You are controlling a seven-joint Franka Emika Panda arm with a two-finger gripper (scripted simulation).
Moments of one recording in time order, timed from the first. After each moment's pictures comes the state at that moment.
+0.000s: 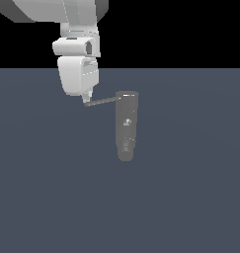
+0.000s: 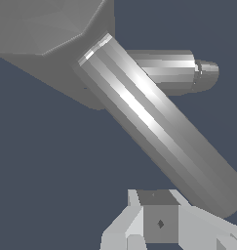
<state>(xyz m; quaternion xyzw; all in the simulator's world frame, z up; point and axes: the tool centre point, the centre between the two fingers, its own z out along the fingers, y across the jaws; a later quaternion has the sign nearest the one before) -0.035 0.093 0.201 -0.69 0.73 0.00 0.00</state>
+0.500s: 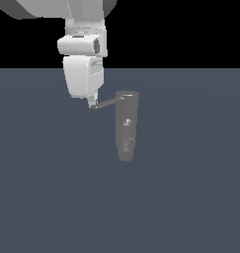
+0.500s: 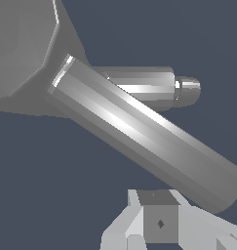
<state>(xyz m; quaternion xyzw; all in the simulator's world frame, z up) -0.059 0.073 0.201 -0.69 0.73 0.00 0.00</state>
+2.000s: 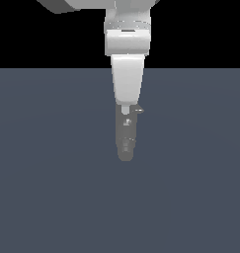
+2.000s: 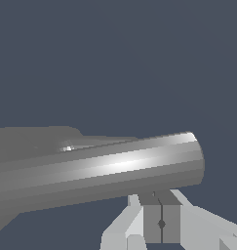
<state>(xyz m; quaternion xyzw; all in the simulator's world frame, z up) -0.104 -0.015 0.201 -0.70 0.72 0.00 0.00</state>
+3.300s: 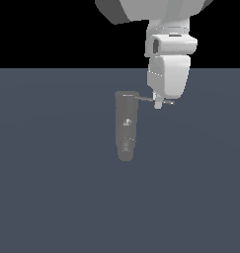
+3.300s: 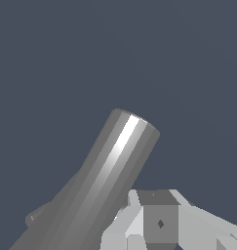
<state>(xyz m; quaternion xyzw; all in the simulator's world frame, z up) -0.063 -0.103 0.201 -0.70 0.72 0.00 0.00</state>
